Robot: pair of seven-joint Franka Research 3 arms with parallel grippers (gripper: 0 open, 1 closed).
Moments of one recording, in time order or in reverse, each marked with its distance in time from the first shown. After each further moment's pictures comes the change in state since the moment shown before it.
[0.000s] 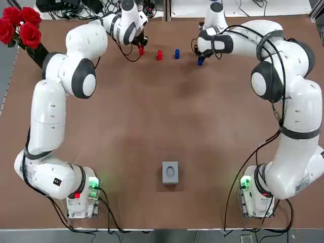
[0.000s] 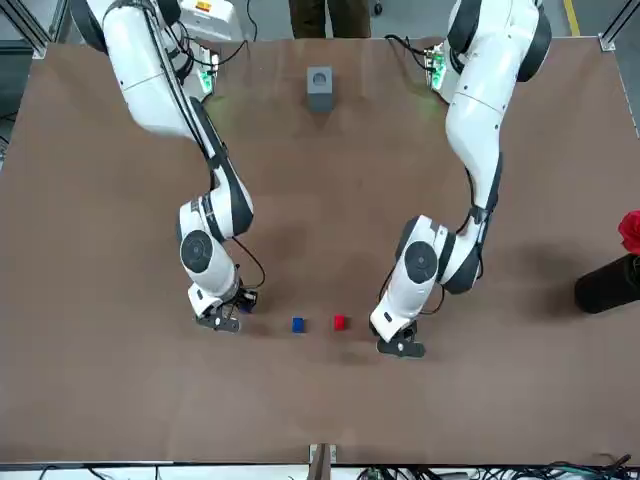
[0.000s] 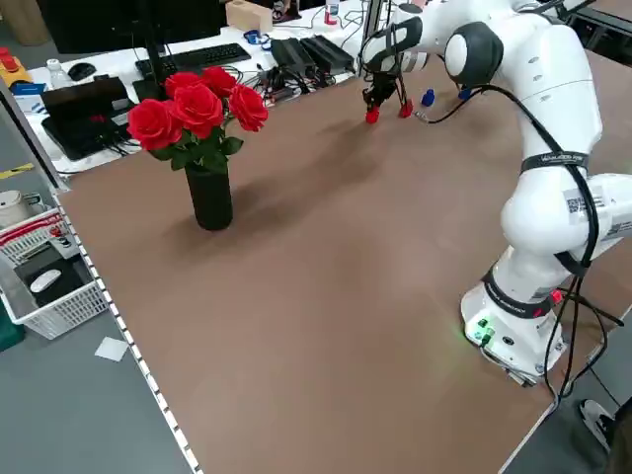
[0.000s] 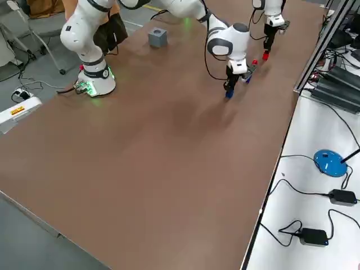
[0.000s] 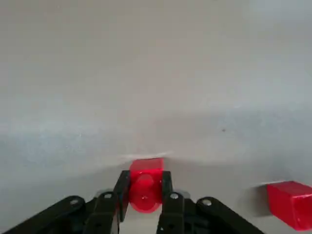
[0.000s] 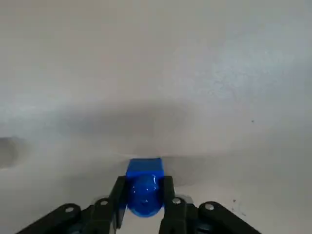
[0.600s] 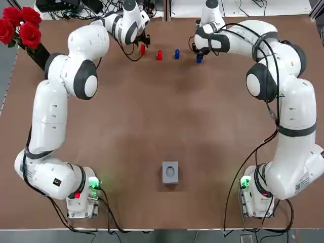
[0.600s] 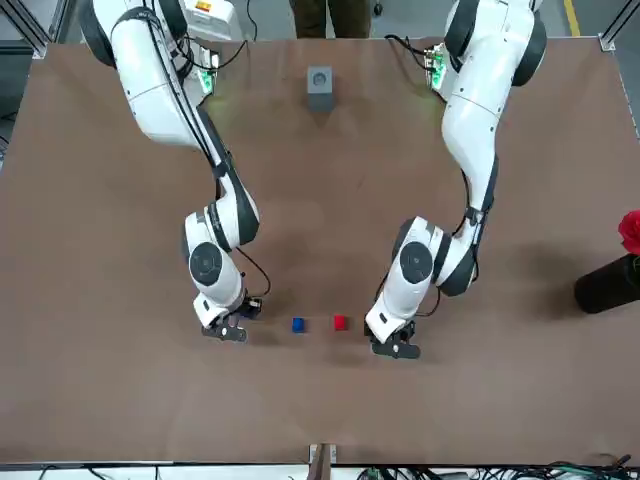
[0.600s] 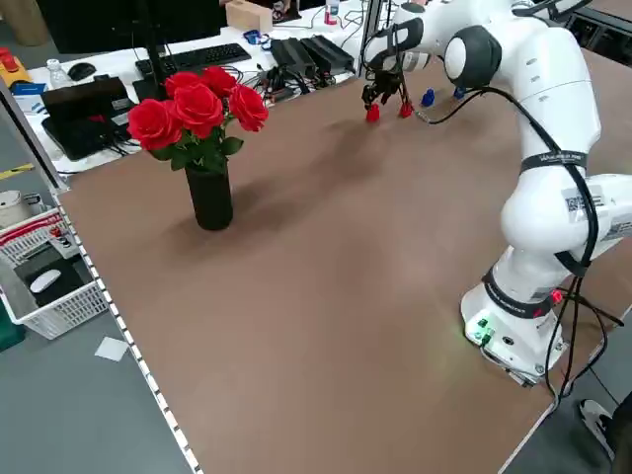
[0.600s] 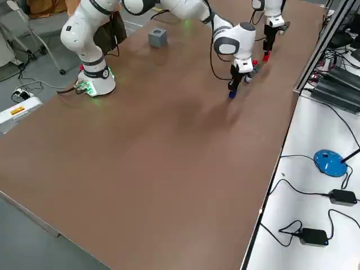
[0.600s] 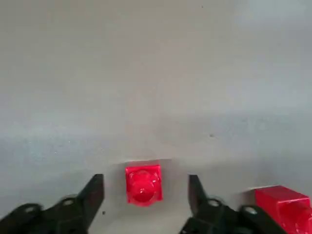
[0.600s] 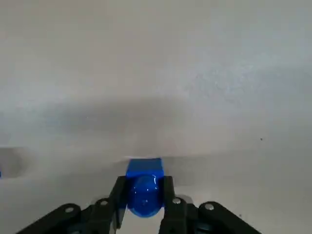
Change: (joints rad) left arm -0.013 0.015 0.000 0.033 0.000 0.002 -0.006; right arm 0.009 0.073 0.000 0.139 -0.042 -0.087 0.003
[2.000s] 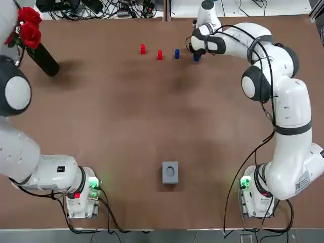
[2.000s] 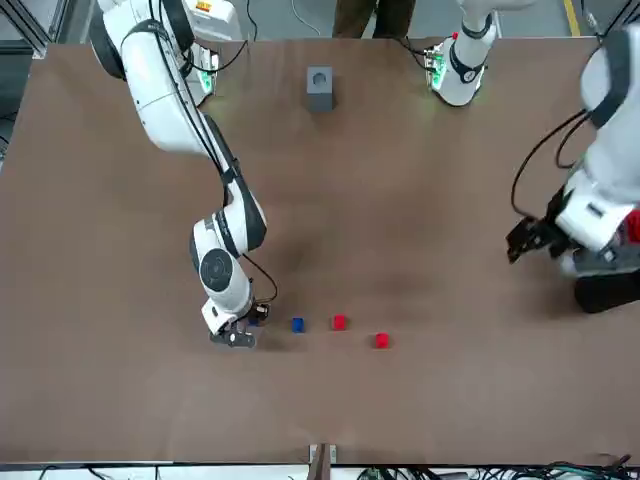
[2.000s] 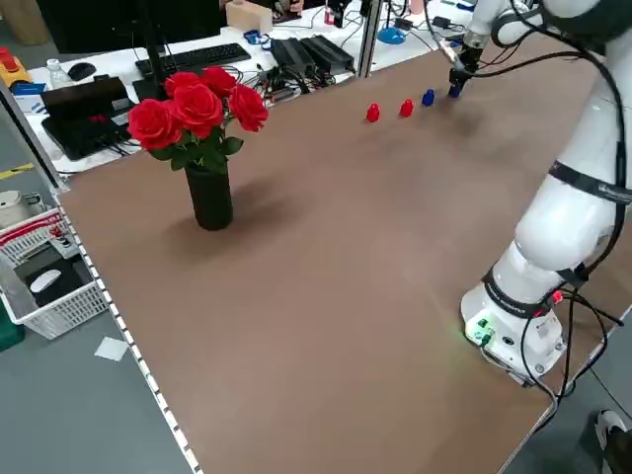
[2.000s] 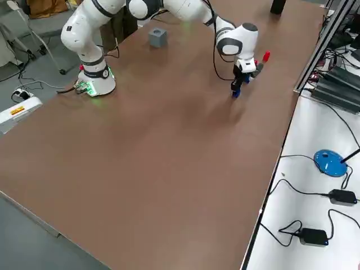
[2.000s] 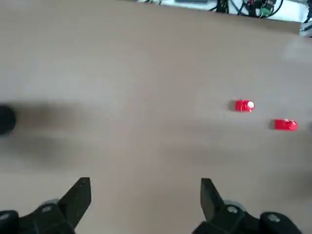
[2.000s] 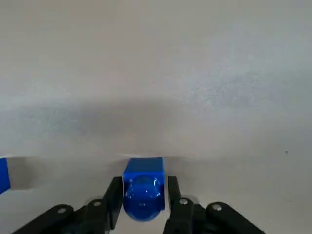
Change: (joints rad) left arm 0.460 -0.827 -0.065 -0.301 -0.197 -0.675 0.247; right arm 0.017 0.062 0.000 0.077 -0.010 -0.005 0.013
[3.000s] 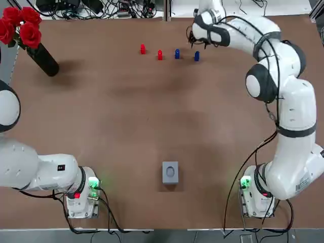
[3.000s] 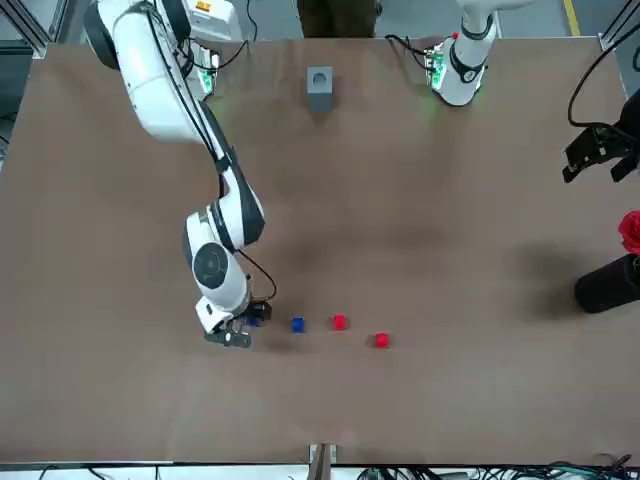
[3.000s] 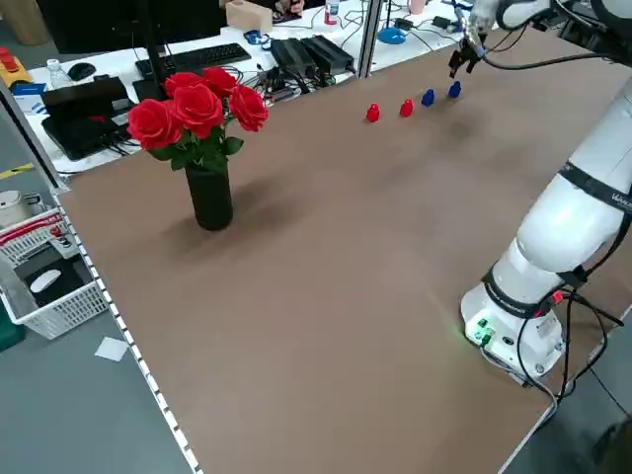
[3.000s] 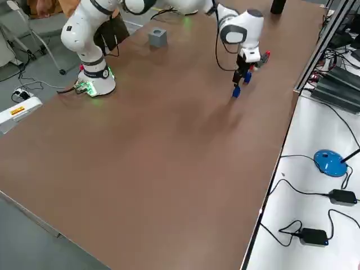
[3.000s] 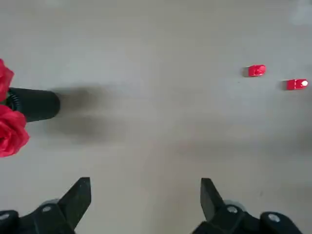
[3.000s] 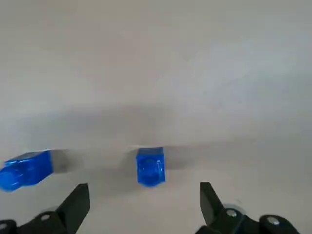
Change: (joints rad) left arm 0.004 -0.115 0.030 0.040 0.043 -0.174 0.147; right arm -0.003 -0.130 -0.005 0.017 0.000 -0.122 0.025
